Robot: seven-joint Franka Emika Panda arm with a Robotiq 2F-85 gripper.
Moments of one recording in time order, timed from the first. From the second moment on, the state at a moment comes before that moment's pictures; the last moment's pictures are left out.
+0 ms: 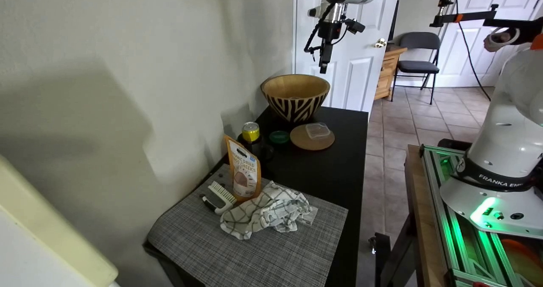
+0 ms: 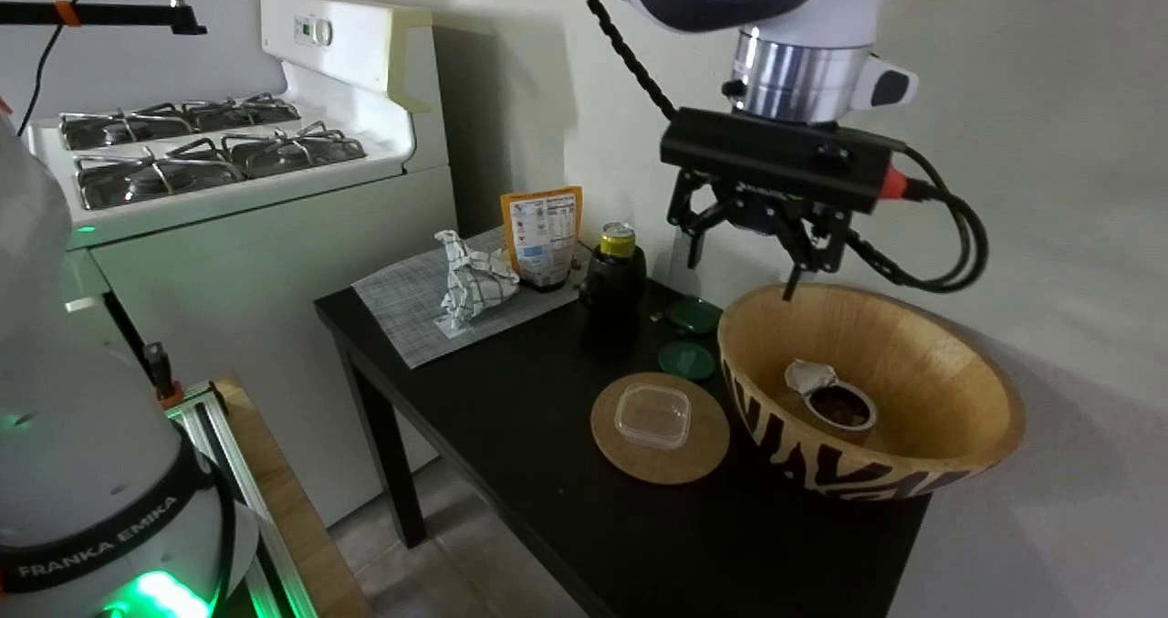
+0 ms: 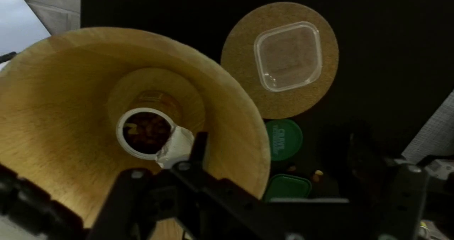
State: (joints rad) arm -0.15 -0.01 -0.38 -2.17 0.11 2.21 -0.89
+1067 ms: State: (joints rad) arm -0.38 0.44 -0.21 -1.73 0.20 2.20 -1.08
